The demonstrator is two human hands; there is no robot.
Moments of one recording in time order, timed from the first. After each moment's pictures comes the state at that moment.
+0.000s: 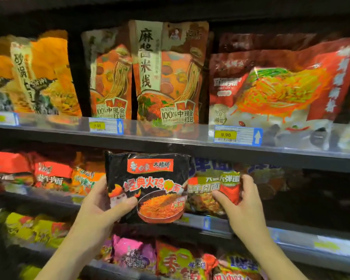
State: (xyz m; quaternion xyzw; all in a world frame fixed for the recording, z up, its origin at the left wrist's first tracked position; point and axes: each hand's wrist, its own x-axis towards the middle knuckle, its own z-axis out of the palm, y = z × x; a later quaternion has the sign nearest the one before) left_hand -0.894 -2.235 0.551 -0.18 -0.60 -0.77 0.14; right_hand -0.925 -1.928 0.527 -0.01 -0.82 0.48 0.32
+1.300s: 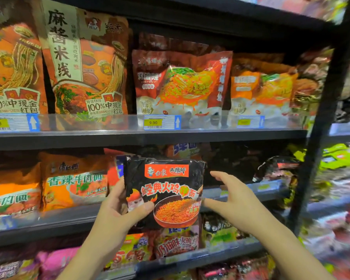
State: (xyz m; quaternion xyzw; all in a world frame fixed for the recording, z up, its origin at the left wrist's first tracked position) left_hand -0.879 -2.133 0.529 -0.32 -0.54 -0.77 -0.07; right_hand -0.762 -1.884 0.567 -0.14 -0.93 0.27 0.22
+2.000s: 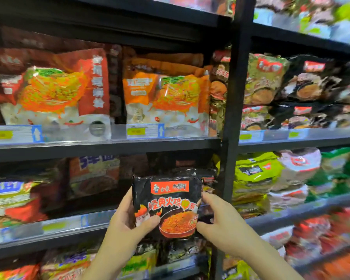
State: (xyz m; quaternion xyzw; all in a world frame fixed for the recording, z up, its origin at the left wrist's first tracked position) left_hand -0.794 -1.831 0.512 -0.34 -0.59 -0.73 -0.07; right_hand -0.677 -1.625 0.544 -0.11 -0.91 0.35 0.18
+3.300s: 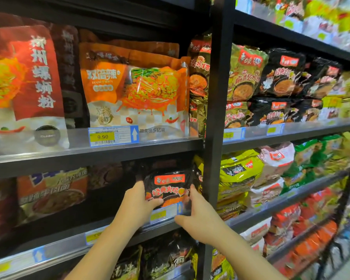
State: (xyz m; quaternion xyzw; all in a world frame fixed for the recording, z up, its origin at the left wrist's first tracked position) left_hand -0.872 -1.722 0.546 -0.28 -0.86 -0.43 -0.02; right_hand -0.734 -1.600 0.536 -0.22 -0.87 0.40 0.18
